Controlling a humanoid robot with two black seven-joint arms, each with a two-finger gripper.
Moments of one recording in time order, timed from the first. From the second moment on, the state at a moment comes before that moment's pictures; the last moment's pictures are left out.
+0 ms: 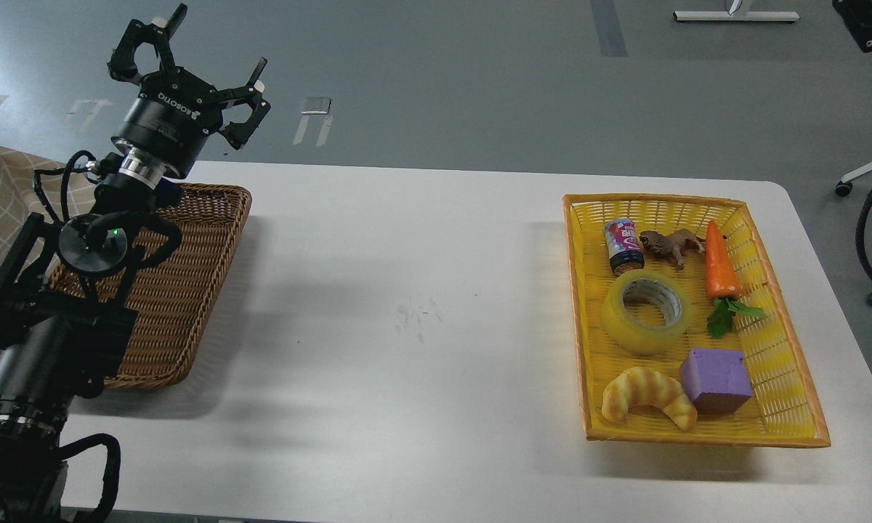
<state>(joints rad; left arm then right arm) -0.54 0.24 -1.54 -1.01 0.10 -0.49 0.13 0.66 -0.46 1.50 1.16 -0.70 0.49 0.06</state>
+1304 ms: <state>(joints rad) -0.53 0.36 -1.30 -1.05 0.42 -0.48 -0.02 0.48 -0.39 1.44 1.32 -0.77 0.41 -0.07</state>
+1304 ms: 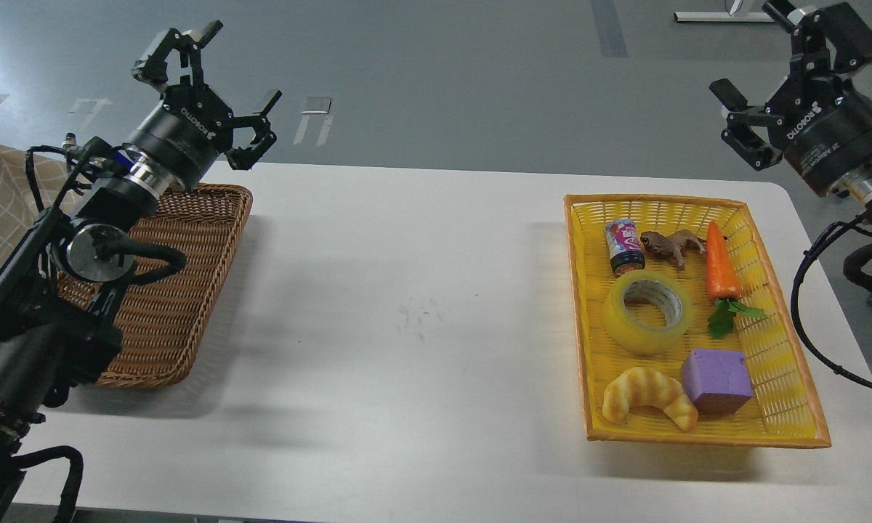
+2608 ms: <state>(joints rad) -0.49 0.27 -1.37 -1.11 0.40 -0.49 -0.10 0.38 -0.27 1.58 1.43 -0.62 0.49 -0.06</state>
